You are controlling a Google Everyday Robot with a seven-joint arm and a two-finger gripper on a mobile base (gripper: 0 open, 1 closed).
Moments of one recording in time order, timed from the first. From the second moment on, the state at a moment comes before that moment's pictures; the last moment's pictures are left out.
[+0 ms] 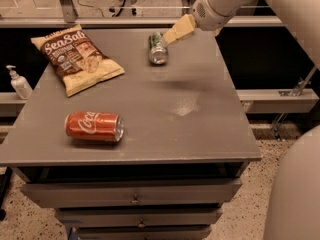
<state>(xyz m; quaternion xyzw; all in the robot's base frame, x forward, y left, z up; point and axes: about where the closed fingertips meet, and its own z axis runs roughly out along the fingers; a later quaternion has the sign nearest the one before) 0.716 -0.091 0.925 -0.24 0.92 0.12 0.28</state>
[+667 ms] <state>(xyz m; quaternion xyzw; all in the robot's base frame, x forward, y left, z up) 0.715 -0.094 0.926 -0.22 0.92 0.13 0.28</state>
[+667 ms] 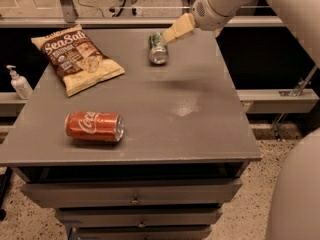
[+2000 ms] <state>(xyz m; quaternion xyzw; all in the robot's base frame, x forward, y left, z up) 0.751 -0.010 0.916 -0.04 0.96 0.13 0.24</state>
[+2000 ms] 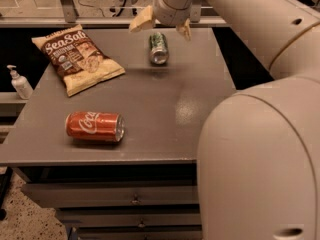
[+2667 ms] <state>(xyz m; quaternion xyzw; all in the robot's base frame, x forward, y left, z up) 0.786 0.000 0.885 -0.05 0.96 0.10 0.24</state>
